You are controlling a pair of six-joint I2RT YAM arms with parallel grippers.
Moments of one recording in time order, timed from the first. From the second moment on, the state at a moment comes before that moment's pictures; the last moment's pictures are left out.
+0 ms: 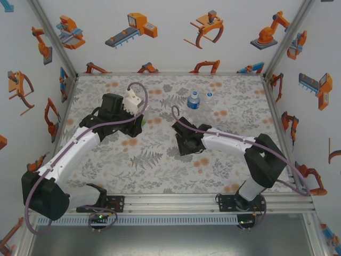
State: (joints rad) left arm -0.47 1.23 1.05 -0.60 0.19 0.16; right arm 0.85 1.63 1.01 -0.57 0.12 0.54
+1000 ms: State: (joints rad) left arm -0.47 1.25 1.05 -0.60 0.21 0.16; right arm 0.85 1.69 0.98 -0.51 0.09 0.57
